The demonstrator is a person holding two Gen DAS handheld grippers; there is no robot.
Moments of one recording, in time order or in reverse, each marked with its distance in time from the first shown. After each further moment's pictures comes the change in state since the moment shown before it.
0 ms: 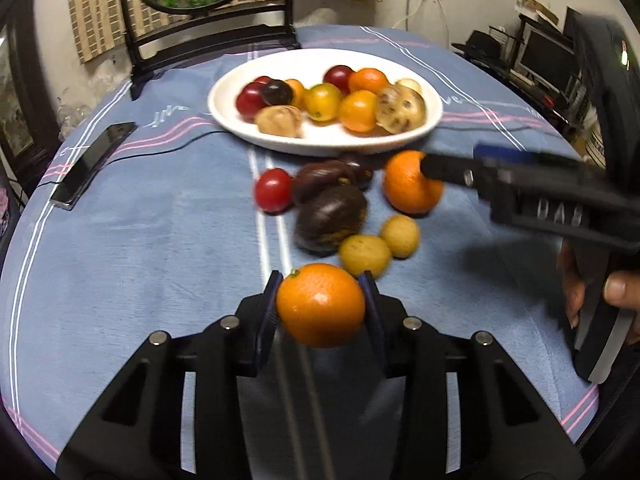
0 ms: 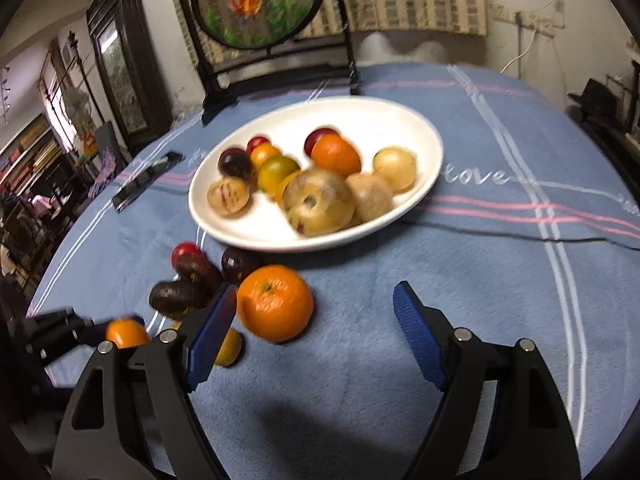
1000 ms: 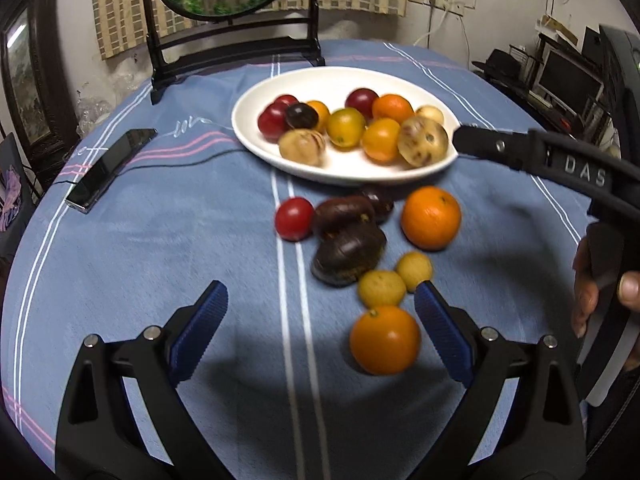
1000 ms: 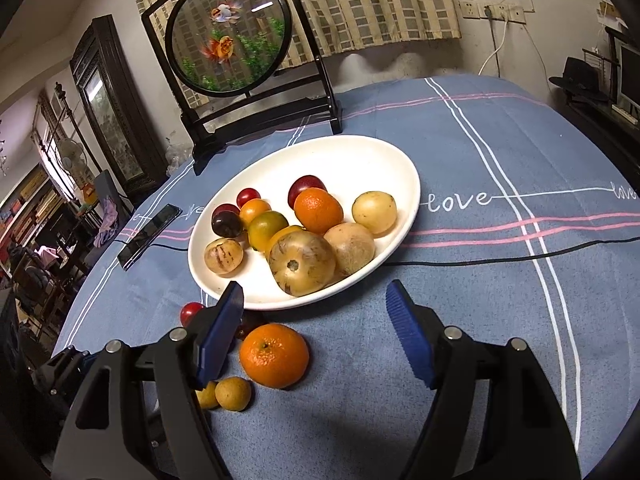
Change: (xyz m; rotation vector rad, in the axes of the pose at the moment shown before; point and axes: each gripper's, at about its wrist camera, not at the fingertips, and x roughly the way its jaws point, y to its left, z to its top) left arm -0.002 -0.001 0.014 -0.052 -0.027 0.043; right arm -0.018 -0.018 0.021 0.127 -0.117 0.014
